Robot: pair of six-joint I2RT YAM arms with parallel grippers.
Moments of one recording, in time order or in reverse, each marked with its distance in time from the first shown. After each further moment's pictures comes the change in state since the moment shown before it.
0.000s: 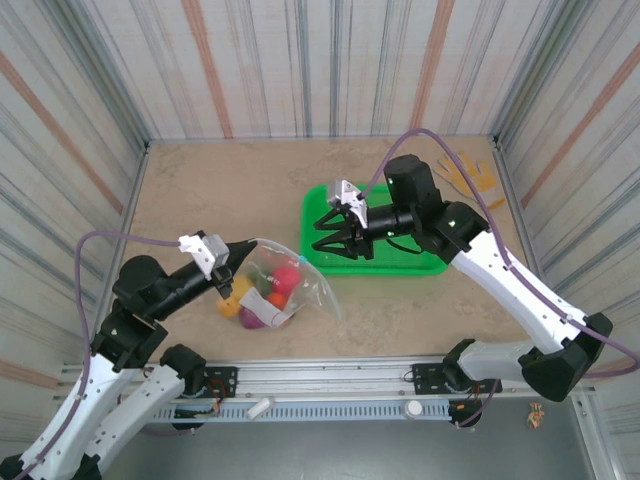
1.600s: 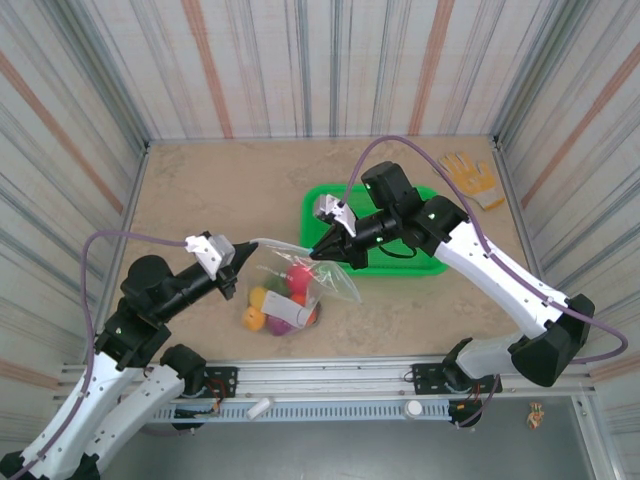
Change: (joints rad) left arm -0.009 -0.013 -0.026 -0.031 -0.080 0.014; right arm 0.027 0.089 0.034 -0.204 0.025 -0.037
